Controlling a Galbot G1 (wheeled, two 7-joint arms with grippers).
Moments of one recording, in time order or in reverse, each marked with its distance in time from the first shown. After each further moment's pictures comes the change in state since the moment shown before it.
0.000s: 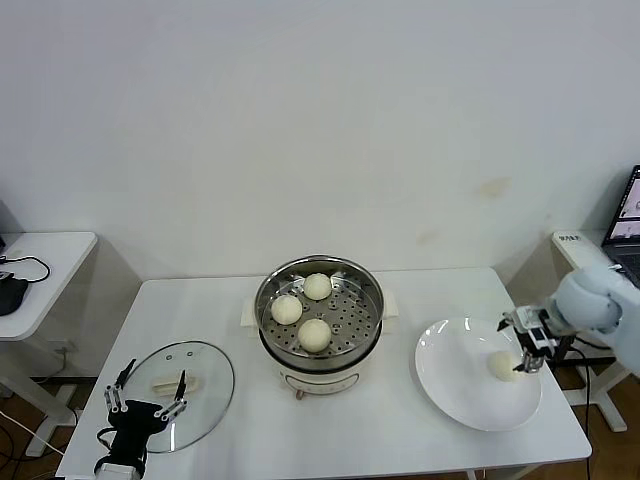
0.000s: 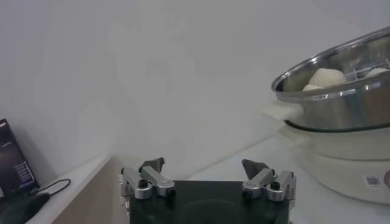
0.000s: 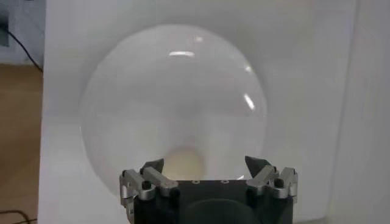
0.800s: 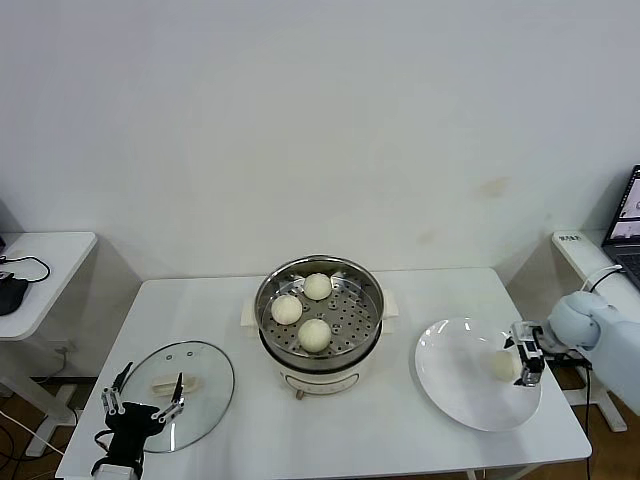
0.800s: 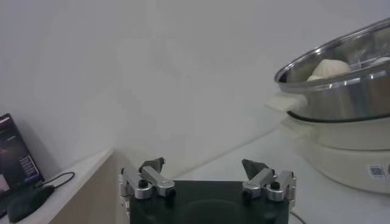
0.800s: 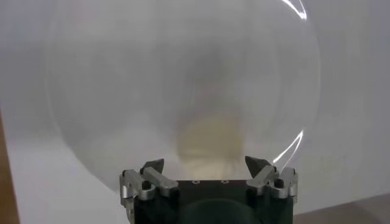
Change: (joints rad) left arm 0.000 -0.007 -0.010 0.007 0.003 0.004 0.002; right arm -0.160 0.164 0.159 -0.248 -0.070 0.017 0.031
